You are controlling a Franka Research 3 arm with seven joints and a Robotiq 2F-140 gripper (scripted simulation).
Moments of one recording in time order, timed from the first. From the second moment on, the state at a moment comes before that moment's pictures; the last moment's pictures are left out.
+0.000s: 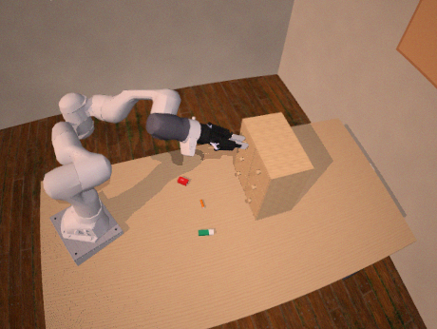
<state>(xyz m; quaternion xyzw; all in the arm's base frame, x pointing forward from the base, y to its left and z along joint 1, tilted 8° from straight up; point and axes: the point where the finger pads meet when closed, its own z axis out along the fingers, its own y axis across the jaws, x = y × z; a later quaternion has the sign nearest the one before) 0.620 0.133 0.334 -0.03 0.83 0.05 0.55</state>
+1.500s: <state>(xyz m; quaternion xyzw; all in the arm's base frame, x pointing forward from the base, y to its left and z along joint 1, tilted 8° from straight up) 0.620 0.133 0.334 -0.03 0.83 0.05 0.55</state>
